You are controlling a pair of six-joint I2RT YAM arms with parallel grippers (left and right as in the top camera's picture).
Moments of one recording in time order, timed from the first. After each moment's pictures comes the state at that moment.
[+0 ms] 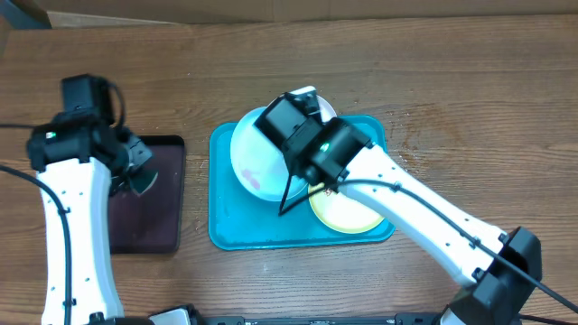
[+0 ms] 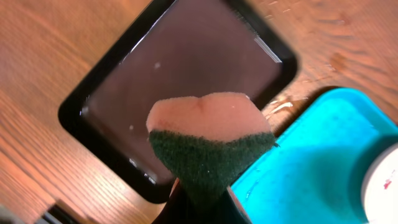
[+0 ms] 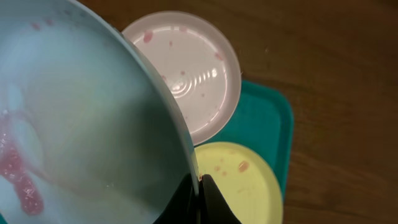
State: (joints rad) left arm 0.26 1.45 1.42 -1.29 -0.11 -0.56; right arm 0.87 1.79 1.71 -1.10 0.50 0.43
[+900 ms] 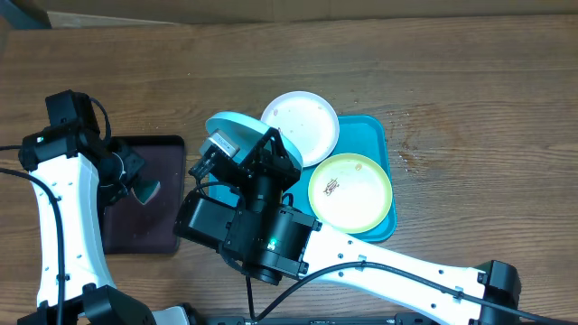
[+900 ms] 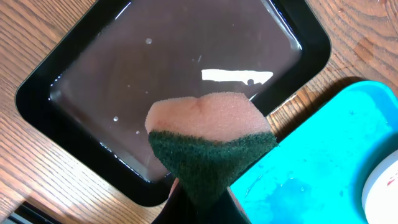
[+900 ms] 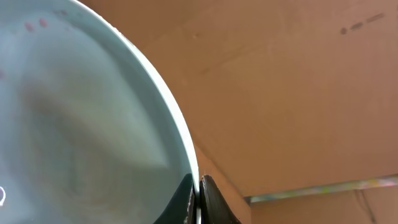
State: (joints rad) left arm 0.35 1.50 1.34 -1.22 0.01 -0.51; right arm 1.24 1.79 1.75 -0.96 1.24 -0.04
